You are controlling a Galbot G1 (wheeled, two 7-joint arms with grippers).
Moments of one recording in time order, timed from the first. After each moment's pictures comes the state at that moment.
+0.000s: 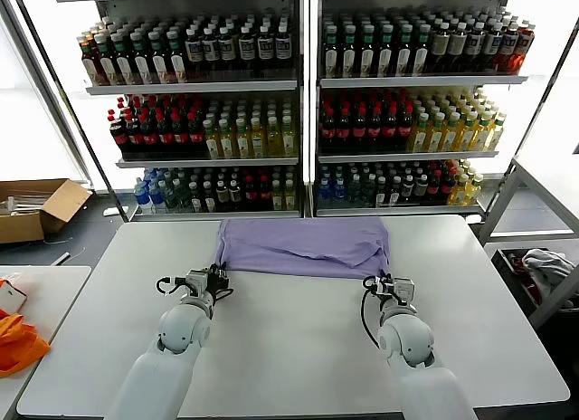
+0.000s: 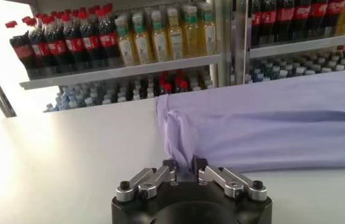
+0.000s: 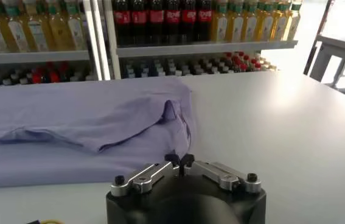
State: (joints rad) left arm 0.89 -1.29 -0.27 -1.47 -0.27 0.51 -0.16; right arm -0.99 1.35 0.33 1.61 0.37 -0.58 0.37
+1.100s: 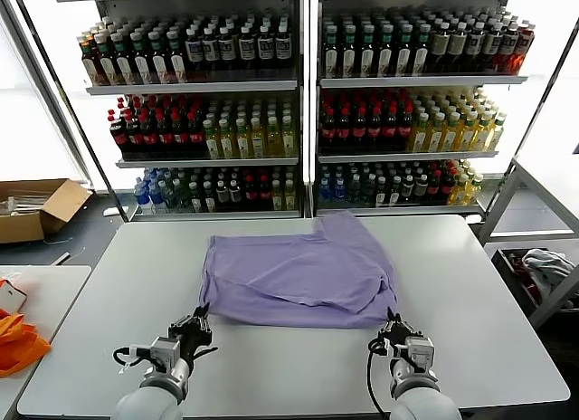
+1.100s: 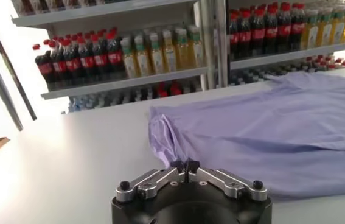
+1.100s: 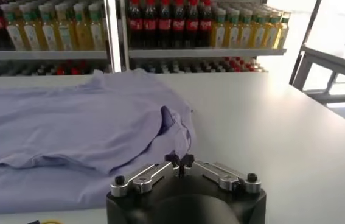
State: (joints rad) left arm 1.46 -1.22 -0.41 -2.08 -0.23 0.50 -0.18; right arm -1.54 1.32 0.36 2.18 0.24 -0.58 0.43
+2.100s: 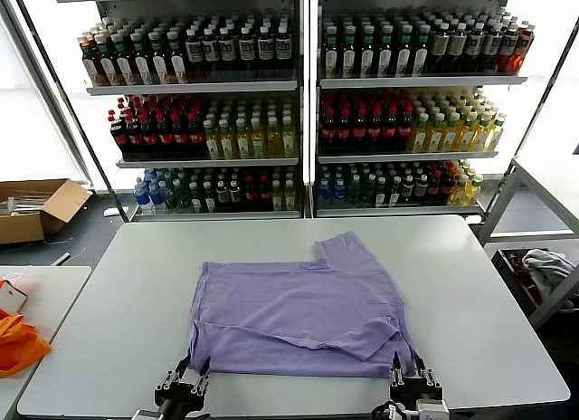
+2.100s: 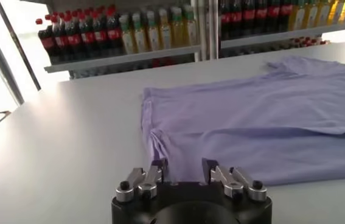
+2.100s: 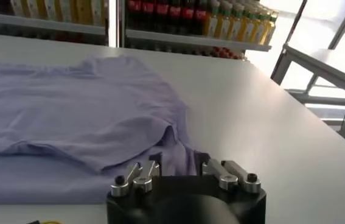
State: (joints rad) left arm 1.78 -1.30 -0.45 -2.24 -0.12 0.42 -0.13; right arm -1.67 1.35 0.35 2.26 0.10 -0.56 0.44
